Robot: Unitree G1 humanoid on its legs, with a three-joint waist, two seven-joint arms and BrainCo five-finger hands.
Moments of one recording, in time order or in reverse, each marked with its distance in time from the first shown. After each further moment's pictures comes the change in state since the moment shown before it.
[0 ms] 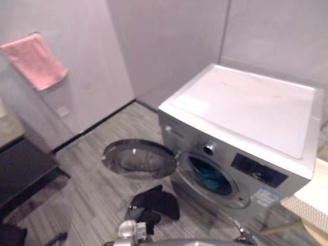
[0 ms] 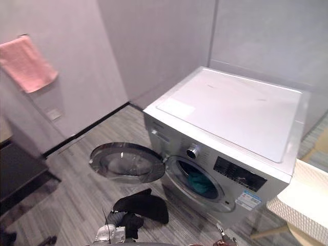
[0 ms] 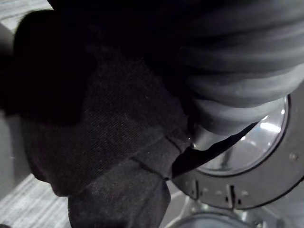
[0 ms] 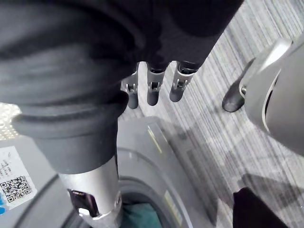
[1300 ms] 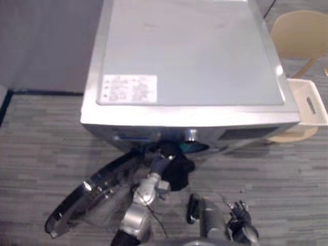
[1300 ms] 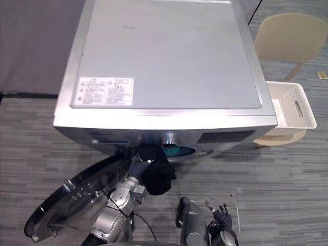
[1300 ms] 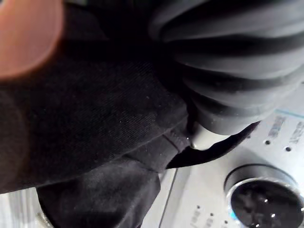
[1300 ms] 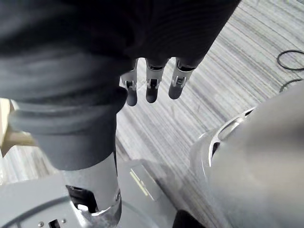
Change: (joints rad) left arm -0.063 0.065 -0.510 -0.767 -0.299 -0.051 -0.093; right arm 0.028 -0.033 0.208 -0.227 -0.104 -0.028 0.039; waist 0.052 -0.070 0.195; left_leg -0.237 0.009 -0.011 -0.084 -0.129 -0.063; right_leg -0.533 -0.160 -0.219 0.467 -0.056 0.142
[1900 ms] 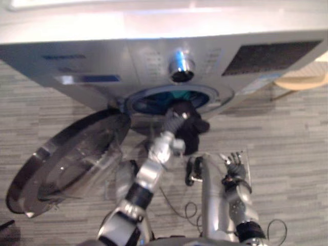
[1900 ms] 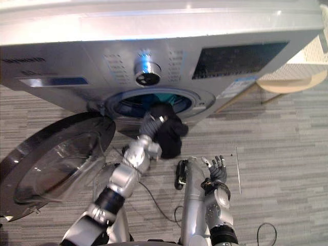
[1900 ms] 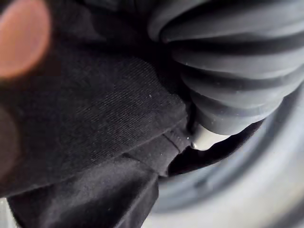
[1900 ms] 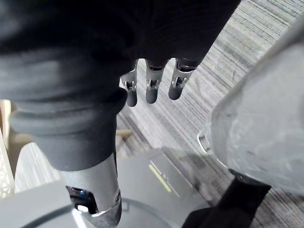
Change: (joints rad) left arm -0.600 -0.046 0.171 0.202 -0.038 0.015 0.204; right arm -0.175 -0.017 0.127 -0.309 0.132 -0.055 -0.094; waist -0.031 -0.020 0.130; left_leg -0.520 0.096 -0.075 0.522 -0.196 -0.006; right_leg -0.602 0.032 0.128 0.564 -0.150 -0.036
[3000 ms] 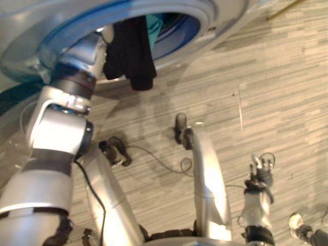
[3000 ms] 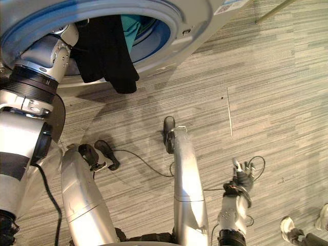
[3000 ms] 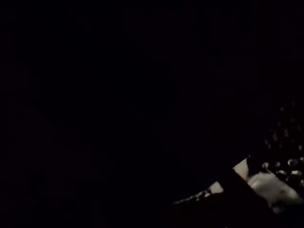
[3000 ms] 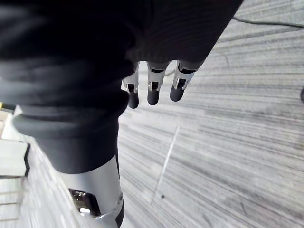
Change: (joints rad) left arm -0.914 0.667 -0.264 0.389 -0.118 -0.012 0.265; right arm 0.076 0.025 -0.352 -0.081 0.174 -0.046 0.055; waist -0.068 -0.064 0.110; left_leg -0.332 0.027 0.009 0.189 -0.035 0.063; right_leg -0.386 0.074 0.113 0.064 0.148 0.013
